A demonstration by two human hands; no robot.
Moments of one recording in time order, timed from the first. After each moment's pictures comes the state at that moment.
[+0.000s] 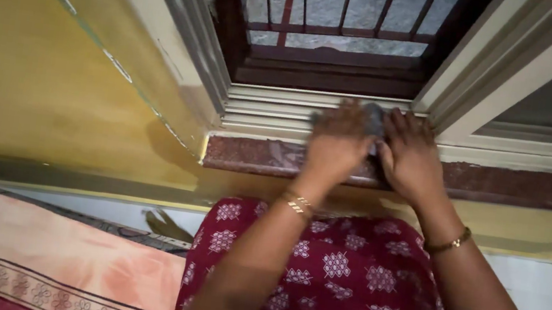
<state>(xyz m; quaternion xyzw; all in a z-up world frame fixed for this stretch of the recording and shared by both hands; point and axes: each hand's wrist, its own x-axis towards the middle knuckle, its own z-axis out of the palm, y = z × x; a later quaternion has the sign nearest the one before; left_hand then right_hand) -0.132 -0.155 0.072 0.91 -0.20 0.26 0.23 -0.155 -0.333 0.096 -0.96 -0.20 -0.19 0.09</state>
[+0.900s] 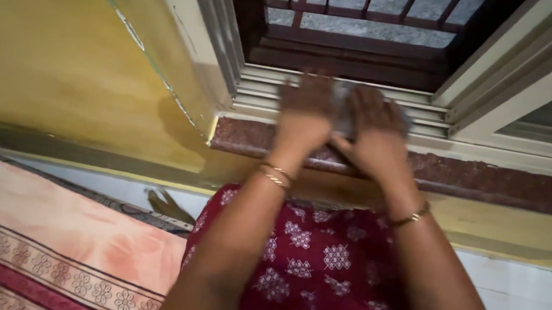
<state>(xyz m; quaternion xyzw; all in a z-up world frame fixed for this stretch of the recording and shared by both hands) -0.105 -0.085 0.073 0.96 -0.13 0.22 0.08 -0.130 -0.258 0.075 -0.95 -0.23 -0.17 0.11</state>
